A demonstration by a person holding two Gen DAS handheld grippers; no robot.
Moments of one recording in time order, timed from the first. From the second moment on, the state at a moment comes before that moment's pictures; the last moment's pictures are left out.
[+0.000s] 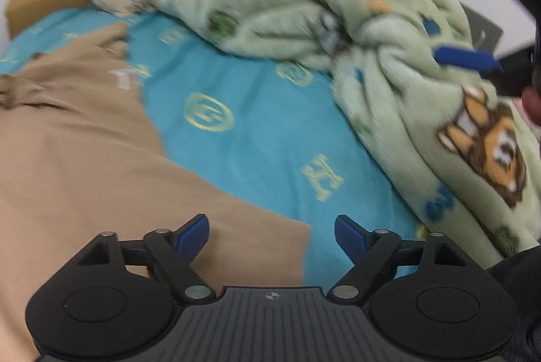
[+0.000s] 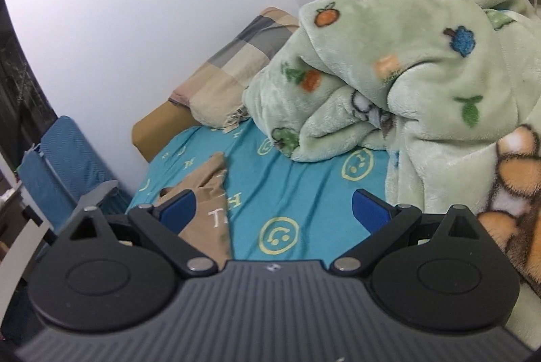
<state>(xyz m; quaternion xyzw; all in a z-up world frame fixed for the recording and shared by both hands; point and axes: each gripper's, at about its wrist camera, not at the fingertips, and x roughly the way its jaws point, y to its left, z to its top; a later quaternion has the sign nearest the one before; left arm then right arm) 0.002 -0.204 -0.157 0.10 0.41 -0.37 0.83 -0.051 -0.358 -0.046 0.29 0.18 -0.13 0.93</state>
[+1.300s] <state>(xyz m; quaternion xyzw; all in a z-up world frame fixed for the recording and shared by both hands) -0.030 0.033 -0.081 -0.19 0.44 -0.18 0.86 -0.011 -0.290 -0.090 0.27 0.32 -0.03 0.91</state>
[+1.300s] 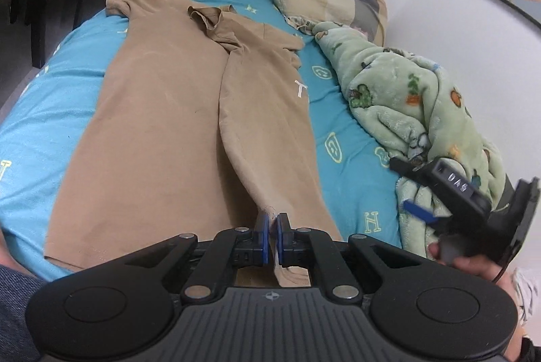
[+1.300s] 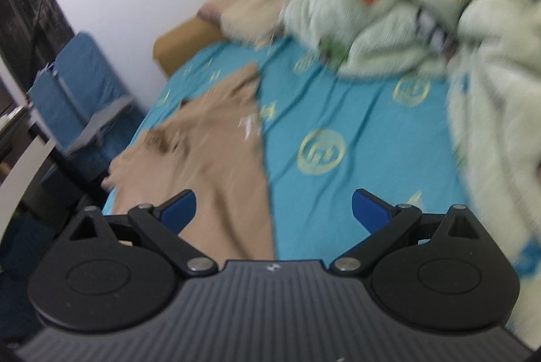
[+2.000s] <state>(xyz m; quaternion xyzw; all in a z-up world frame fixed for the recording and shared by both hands) -0.030 -0.007 -0.022 -0.02 0.29 -0.14 0.95 -0.032 -0.261 -0.052 0.19 0.20 -0.01 0.96</state>
